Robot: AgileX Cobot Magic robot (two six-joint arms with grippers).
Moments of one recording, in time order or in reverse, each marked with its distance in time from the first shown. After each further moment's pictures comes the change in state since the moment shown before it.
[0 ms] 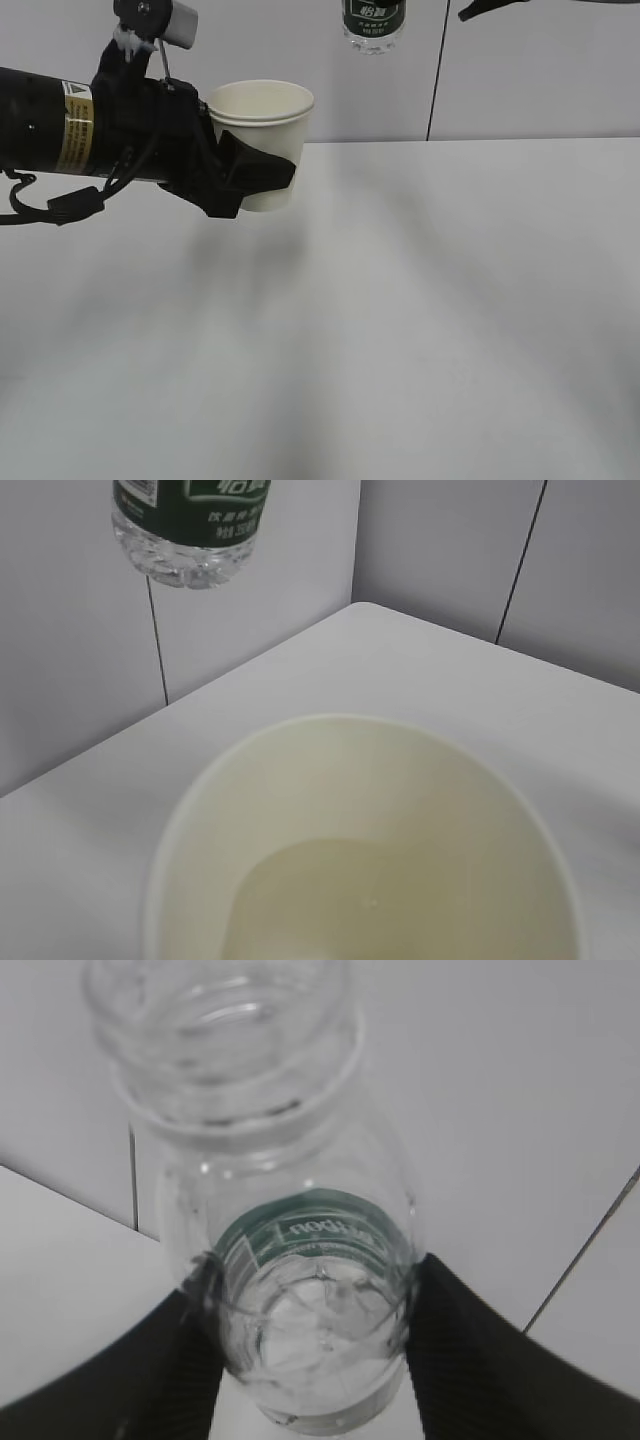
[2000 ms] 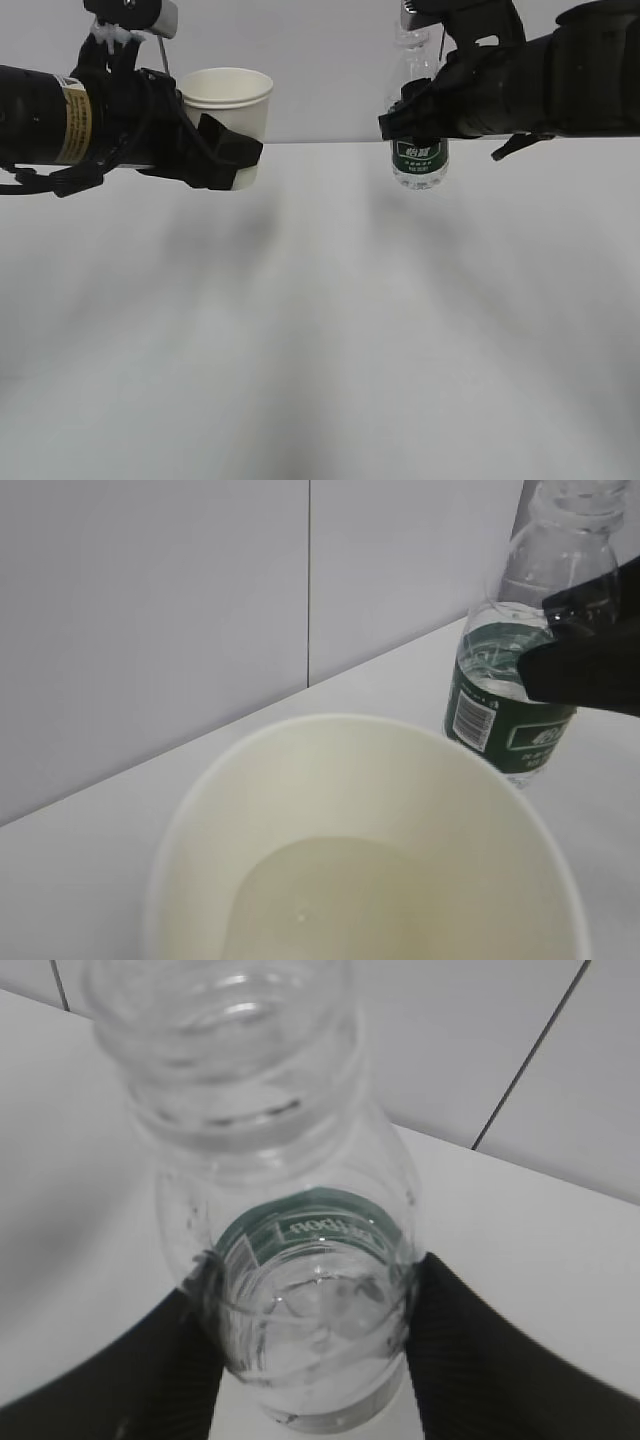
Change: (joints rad) left arm 0.000 0.000 0.000 -0.101 0.225 0.000; right arm -0.025 0.000 0.276 0.002 -0.066 0.110
